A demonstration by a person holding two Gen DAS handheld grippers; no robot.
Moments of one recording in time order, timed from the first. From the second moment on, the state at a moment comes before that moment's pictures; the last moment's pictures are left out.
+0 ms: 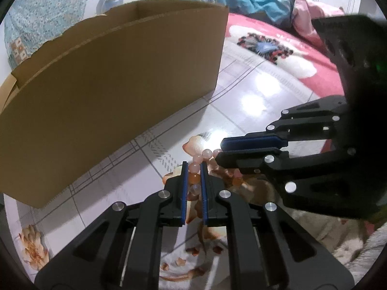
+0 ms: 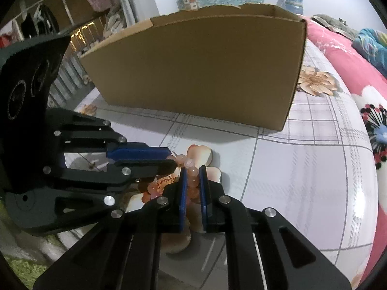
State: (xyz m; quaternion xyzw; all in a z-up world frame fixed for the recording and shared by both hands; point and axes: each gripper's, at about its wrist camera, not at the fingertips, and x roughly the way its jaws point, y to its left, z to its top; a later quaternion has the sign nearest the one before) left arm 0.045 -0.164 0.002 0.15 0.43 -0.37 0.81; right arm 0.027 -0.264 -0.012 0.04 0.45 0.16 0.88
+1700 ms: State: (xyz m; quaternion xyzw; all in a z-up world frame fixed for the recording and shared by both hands) left arm 0.144 -0.049 0.124 0.01 0.34 -0.25 0.91; right arm 0.124 -0.346 0.082 0.13 0.39 0.14 0.90
